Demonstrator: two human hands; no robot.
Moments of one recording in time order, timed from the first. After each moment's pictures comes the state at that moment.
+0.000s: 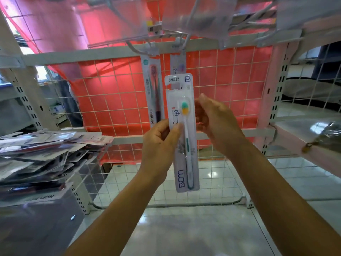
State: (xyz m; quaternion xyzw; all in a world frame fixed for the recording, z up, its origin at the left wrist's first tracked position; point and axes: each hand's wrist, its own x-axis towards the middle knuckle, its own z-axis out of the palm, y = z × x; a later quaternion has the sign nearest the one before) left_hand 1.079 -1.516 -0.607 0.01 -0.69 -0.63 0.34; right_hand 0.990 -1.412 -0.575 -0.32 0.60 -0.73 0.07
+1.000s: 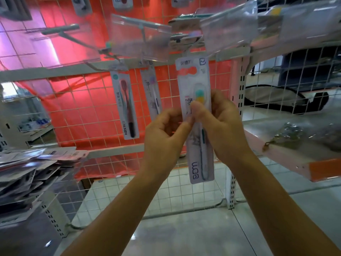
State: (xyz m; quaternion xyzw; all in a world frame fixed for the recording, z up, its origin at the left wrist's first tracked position) left_hand 1.065 -1.448 -0.577 -0.15 -0.68 -0.61 0.38; right_hand 1.018 -1.339 -0.560 -0.40 0.52 -0.75 -0.10
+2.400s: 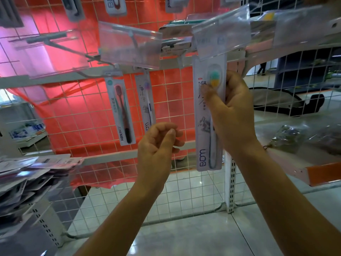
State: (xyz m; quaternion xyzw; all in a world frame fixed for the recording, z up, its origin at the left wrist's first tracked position) left_hand 1.062 -1.454 -0.592 -0.07 -0.69 -0.61 0.38; right_hand 1.004 -1.330 -0.534 -0.32 0.56 -0.71 -0.27
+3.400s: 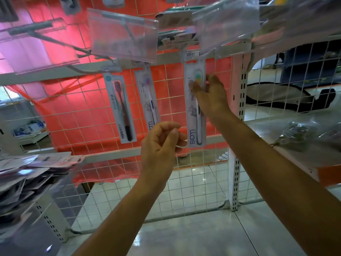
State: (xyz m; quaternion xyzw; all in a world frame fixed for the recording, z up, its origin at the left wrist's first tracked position) left_hand 1.047 -1.456 -0.596 -0.07 -0.69 -0.62 0.36; right_hand 0.892 -1.370 -0.537 -0.24 0.68 -0.65 -0.24
